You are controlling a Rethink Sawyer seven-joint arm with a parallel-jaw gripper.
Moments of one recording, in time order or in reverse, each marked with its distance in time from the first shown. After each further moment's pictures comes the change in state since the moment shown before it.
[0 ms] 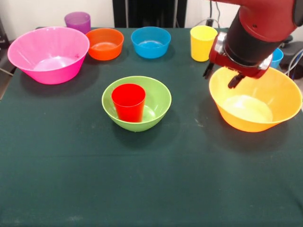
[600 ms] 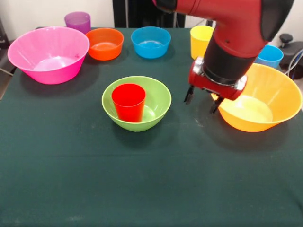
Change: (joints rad) arm -0.013 0.012 -0.025 0.121 -0.006 -0.320 0.000
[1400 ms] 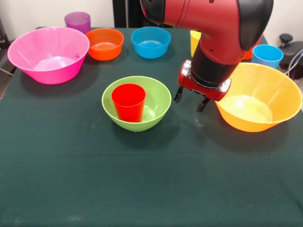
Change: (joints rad) arm -0.001 0.015 -0.009 0.077 -0.004 -0.040 0.000
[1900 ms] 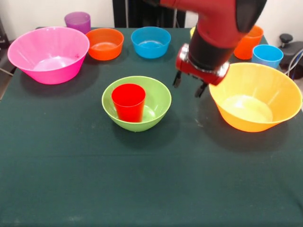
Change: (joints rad) arm 0.000 -0.090 -0.001 0.105 -0.002 0.006 0.000
